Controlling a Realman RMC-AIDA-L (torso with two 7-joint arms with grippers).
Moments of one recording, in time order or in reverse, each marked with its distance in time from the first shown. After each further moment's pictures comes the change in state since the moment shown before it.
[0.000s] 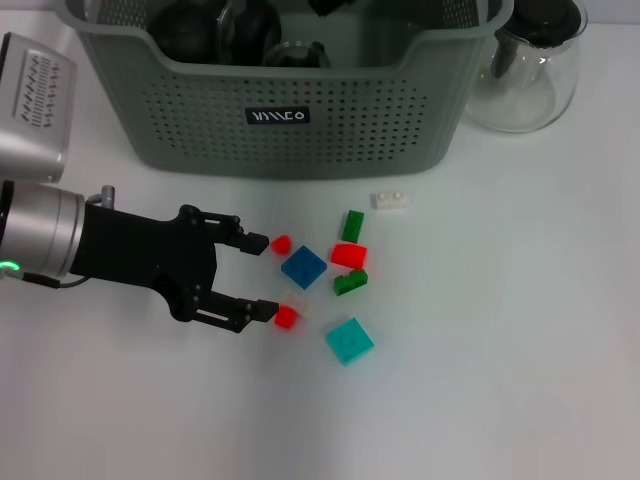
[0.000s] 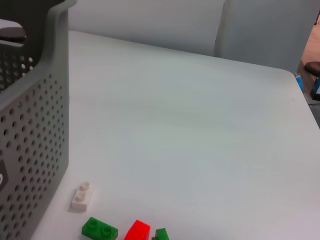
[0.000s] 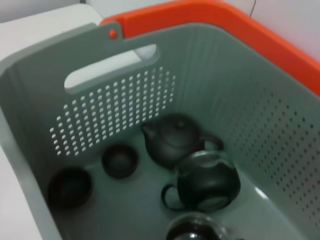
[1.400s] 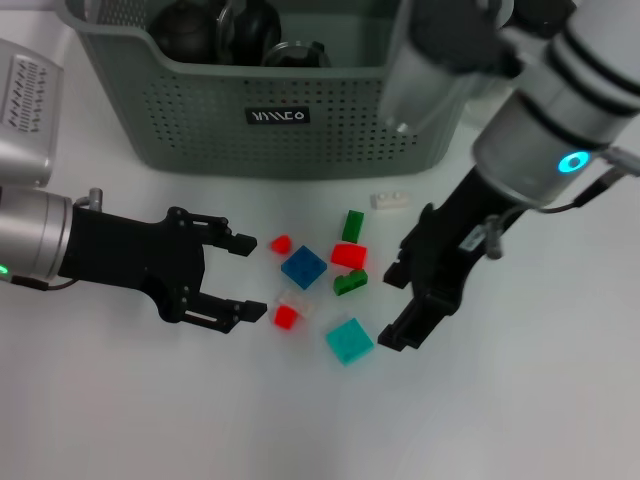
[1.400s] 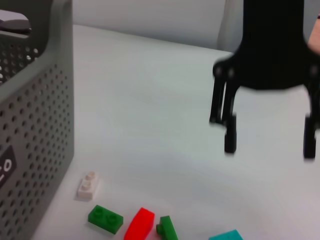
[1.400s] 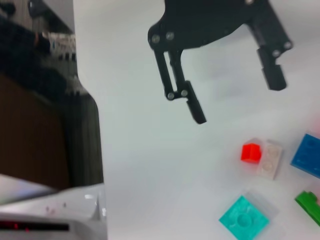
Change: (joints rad) left arm 0.010 0.014 -0.005 -0.009 0.002 -0.005 0.015; right arm -0.345 0.017 -0.370 -0.398 0.288 -0.671 -0.095
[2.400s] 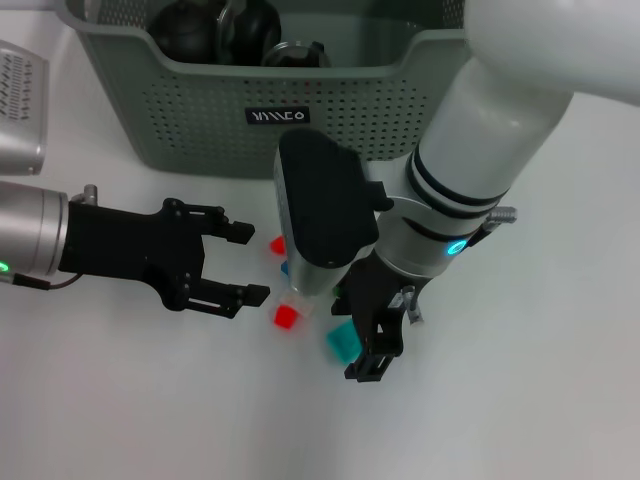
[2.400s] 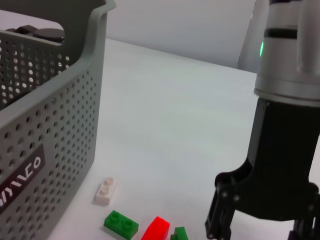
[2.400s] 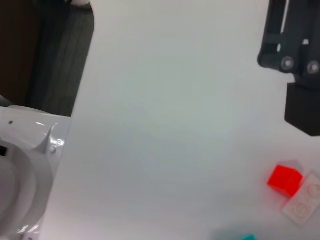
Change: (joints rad) left arm -0.001 -0.012 -0.063 -0.017 -0.002 -0.011 -0.027; right arm 0.098 0.016 -0.489 0.207 0.111 0.416 -0.156
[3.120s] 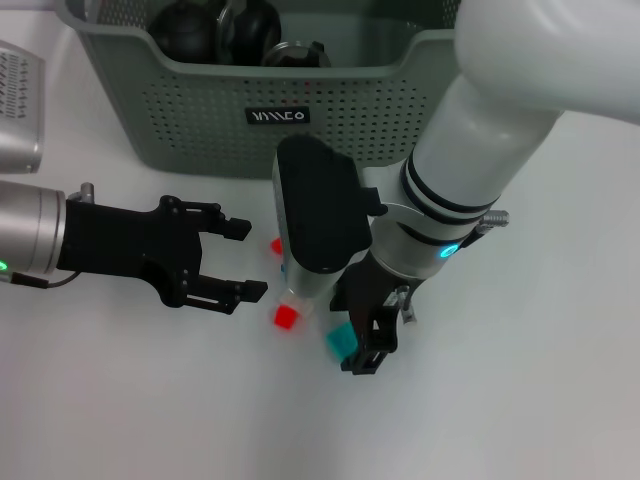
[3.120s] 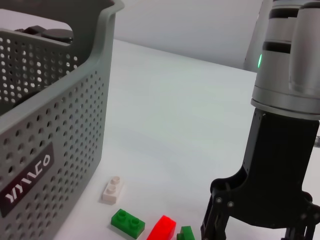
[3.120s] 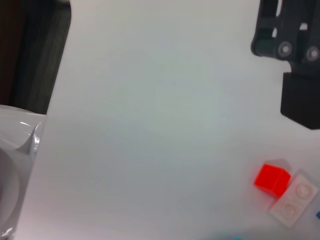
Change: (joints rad) left arm 0.002 0.000 -0.008 0.000 0.000 -0.009 0.000; right arm 0.009 0.006 -0.037 0.046 0.005 0.074 0.004
